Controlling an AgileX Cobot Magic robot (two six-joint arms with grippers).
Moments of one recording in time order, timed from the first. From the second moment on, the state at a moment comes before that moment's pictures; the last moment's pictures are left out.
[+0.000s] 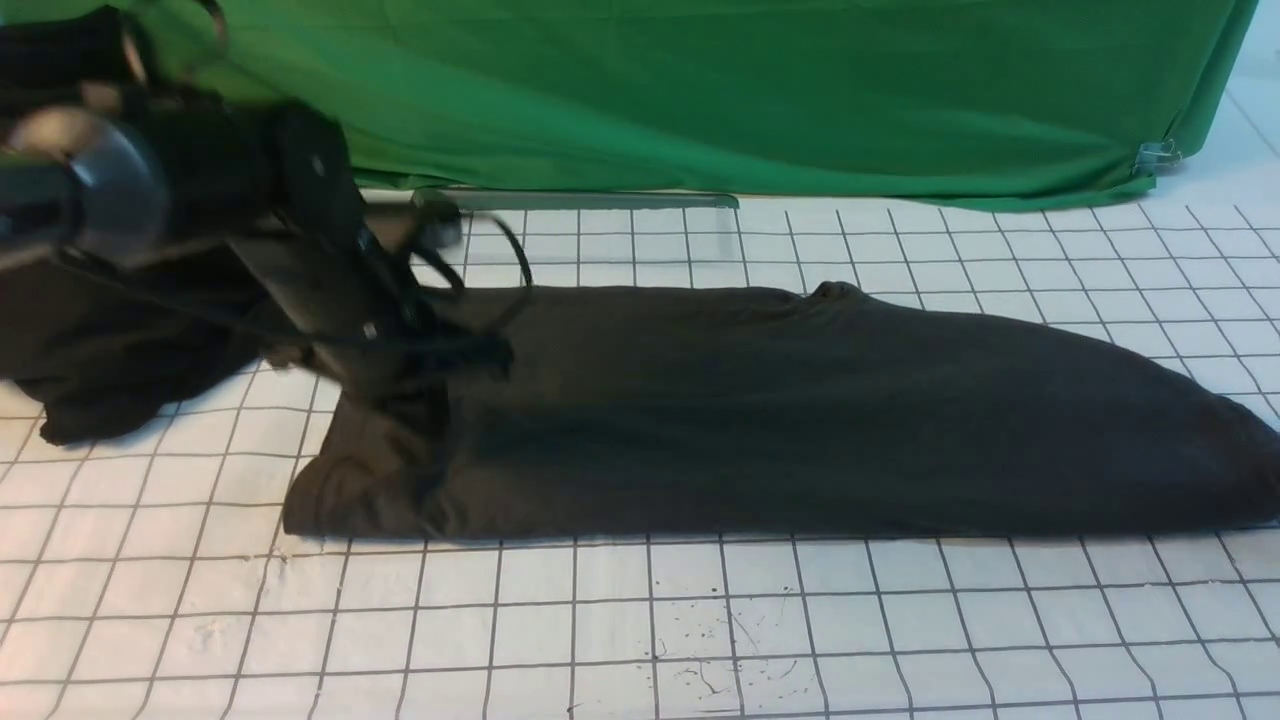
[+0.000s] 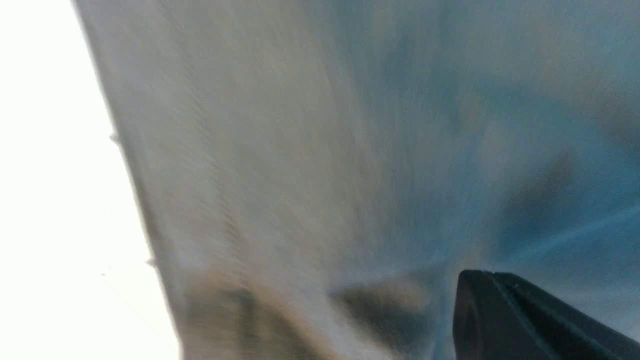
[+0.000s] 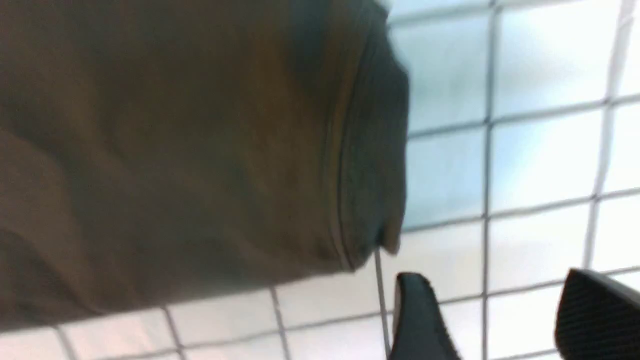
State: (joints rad) right arm -0.22 1.95 -1.63 -0.03 1.18 -0.08; left arm -0.23 1.88 -1.41 -0.11 0.85 -0.04
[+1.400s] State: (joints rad) right arm 0.26 2.40 -2.17 0.24 0.99 -0.34; left arm -0.07 2.26 -1.89 -0.10 0.82 0.03
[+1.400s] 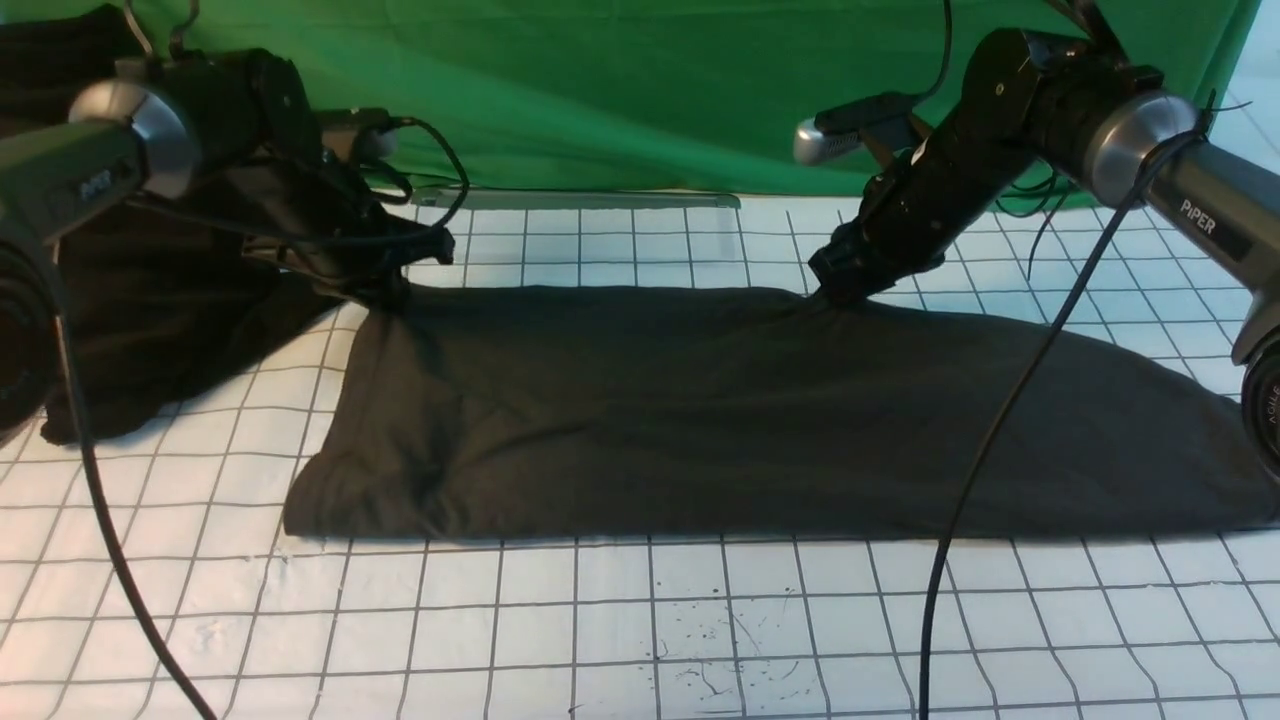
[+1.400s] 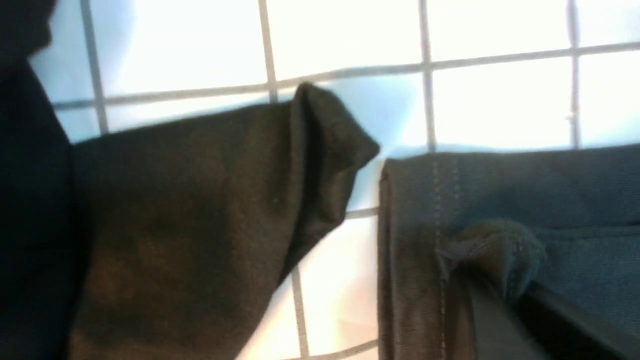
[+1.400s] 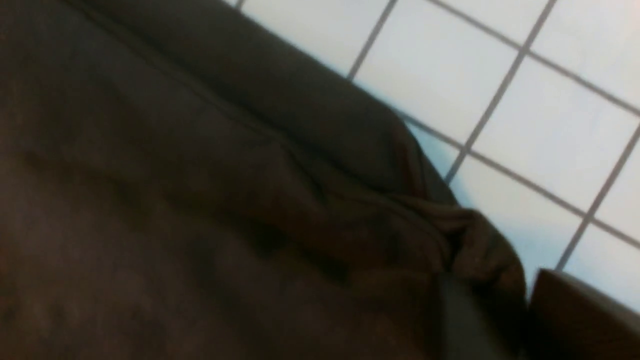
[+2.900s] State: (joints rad) right arm 0.25 2.14 -2.18 0.08 1.08 -0.28; left arm -0.07 2.04 -1.89 -0.01 0.85 -0.02
